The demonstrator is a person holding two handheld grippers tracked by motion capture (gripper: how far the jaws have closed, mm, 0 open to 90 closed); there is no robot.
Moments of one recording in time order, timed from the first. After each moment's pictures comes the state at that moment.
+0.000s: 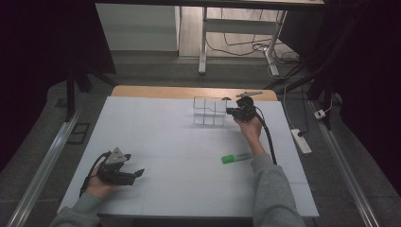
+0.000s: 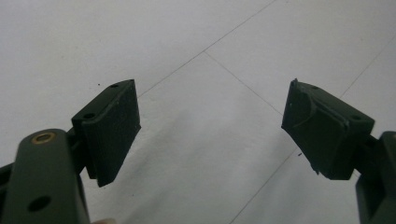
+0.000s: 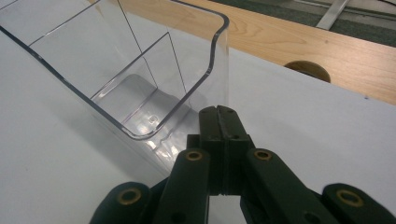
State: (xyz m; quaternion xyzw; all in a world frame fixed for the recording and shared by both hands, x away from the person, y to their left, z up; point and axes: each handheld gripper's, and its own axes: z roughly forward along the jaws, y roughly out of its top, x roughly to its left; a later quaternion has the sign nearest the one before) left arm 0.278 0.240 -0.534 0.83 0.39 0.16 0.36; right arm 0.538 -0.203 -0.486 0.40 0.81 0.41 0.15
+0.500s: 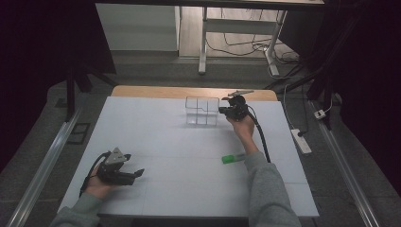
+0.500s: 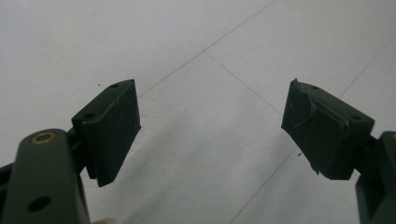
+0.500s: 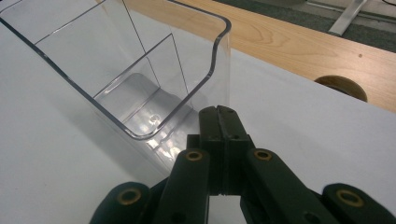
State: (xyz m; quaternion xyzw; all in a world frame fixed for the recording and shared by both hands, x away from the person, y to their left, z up) left arm 0.277 0.240 -0.534 0.83 0.39 0.16 0.36; right arm 0.540 -0.176 -0.486 0.38 0.82 0.41 0.14
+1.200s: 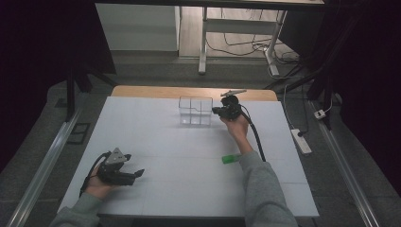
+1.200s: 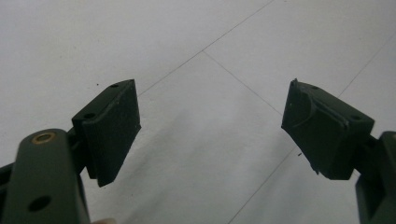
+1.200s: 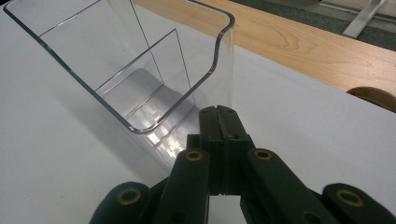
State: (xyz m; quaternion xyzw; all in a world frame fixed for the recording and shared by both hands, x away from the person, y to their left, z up) left arm 0.277 0.240 -0.534 0.83 0.39 0.16 0.36; right arm 0.540 -0.154 -0.488 0.37 0.82 0.41 0.13
